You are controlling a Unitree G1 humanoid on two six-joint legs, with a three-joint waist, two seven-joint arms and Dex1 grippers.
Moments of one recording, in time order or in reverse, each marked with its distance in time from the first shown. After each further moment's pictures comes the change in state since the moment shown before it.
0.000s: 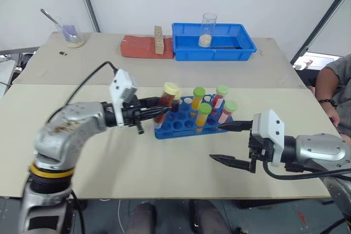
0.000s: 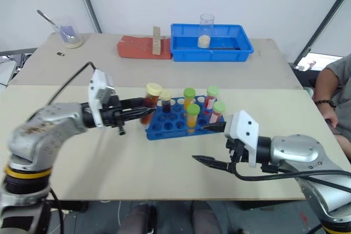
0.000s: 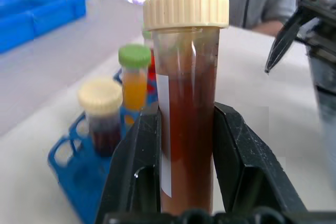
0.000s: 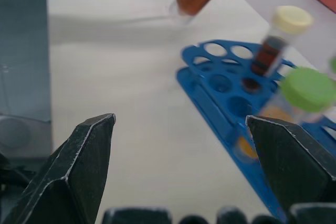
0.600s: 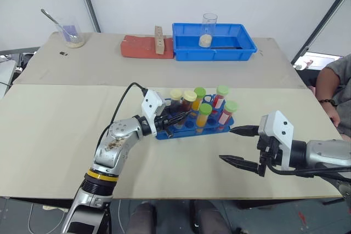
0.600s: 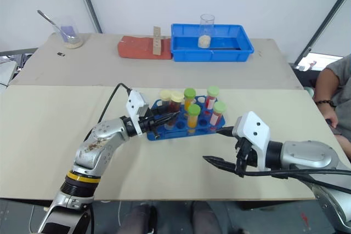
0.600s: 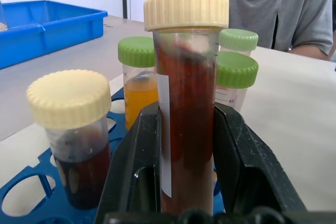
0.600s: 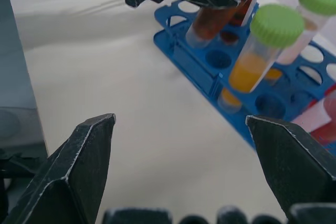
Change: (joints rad) left arm 0.041 -0.253 -0.163 0.277 0.228 -0.388 0.047; right arm 0.096 -0.044 -0.093 -0.059 0.065 0.144 -0.097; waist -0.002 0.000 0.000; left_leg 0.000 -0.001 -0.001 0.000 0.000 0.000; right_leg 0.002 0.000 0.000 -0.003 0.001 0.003
